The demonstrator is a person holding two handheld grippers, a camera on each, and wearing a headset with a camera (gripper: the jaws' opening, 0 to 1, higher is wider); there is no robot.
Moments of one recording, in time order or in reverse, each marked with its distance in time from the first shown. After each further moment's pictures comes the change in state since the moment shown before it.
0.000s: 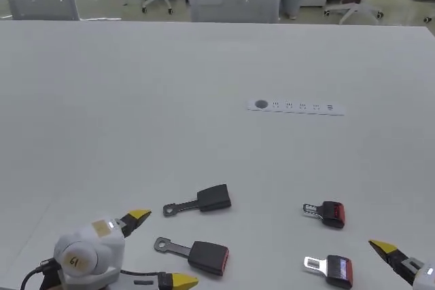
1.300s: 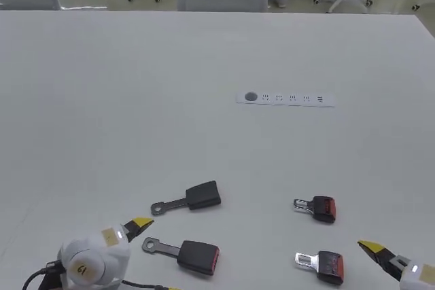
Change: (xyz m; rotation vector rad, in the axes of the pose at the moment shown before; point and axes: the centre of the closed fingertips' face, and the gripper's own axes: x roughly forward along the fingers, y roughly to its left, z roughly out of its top) left arm 0.027 -0.013 -0.026 0.100 0.131 -0.101; right arm 0.007 -0.003 -0.020 -0.012 0.077 0.036
